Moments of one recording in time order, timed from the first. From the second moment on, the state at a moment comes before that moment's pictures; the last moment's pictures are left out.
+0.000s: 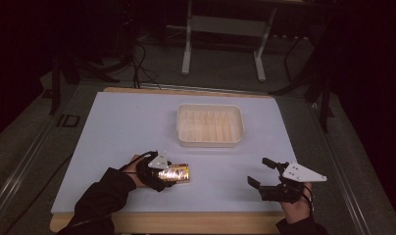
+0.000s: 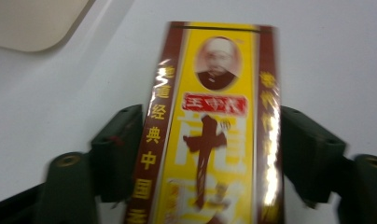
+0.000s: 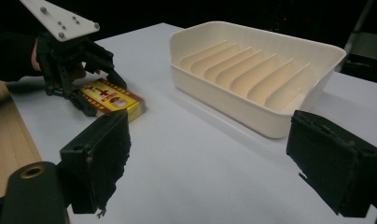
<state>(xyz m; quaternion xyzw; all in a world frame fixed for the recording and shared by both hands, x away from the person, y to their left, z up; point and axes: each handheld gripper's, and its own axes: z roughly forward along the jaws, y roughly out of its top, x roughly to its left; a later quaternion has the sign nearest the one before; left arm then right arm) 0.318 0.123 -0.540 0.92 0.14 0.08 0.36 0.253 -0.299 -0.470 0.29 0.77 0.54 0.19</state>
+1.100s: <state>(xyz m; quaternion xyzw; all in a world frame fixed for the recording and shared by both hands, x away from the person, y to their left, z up) 0.285 0.099 -0.480 0.86 0.17 0.08 0.47 0.250 -0.299 -0.463 0.30 0.76 0.54 0.19</state>
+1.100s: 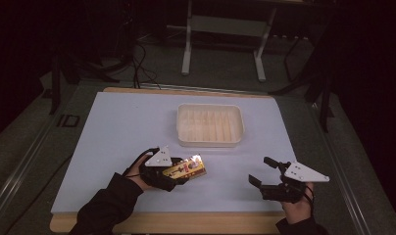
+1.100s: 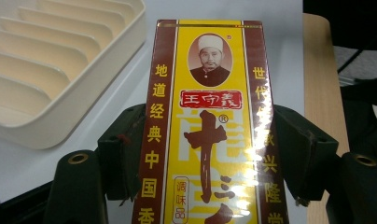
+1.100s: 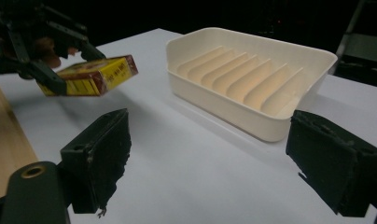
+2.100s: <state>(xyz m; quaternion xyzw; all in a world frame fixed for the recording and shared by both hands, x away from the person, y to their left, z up) 0.247 0.049 -0.463 0.77 0.20 0.15 0.58 0.244 -0.255 -0.408 0.32 0.73 0.58 0.17</state>
